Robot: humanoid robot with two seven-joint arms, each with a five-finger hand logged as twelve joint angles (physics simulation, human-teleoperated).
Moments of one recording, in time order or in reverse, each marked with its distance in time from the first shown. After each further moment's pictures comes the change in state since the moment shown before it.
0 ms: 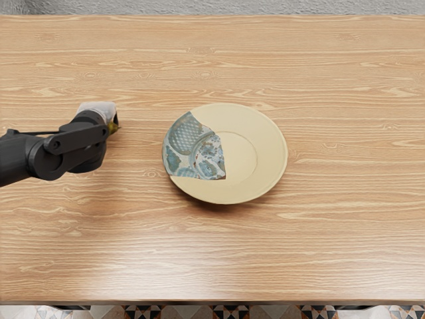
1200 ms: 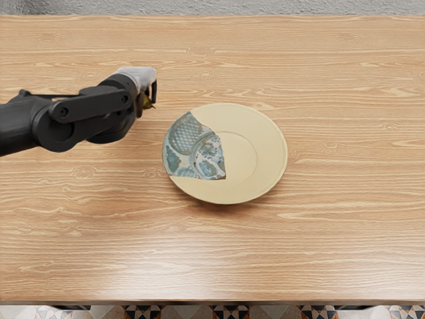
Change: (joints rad) left arm -0.201 -0.017 -0.045 -0.164 -0.029 -0.038 0.000; right arm 0.000 0.000 0.000 0.000 0.000 0.000 0.000
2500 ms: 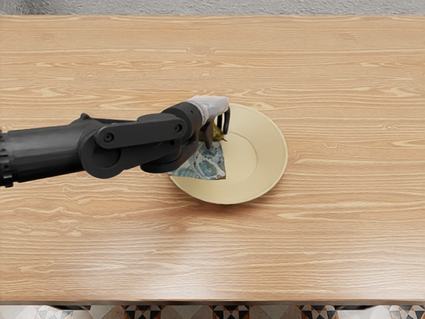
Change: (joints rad) left arm 0.050 -0.156 -0.127 -0.129 0.006 0.011 0.000; right arm 0.000 0.000 0.002 -0.001 0.000 0.000 0.000
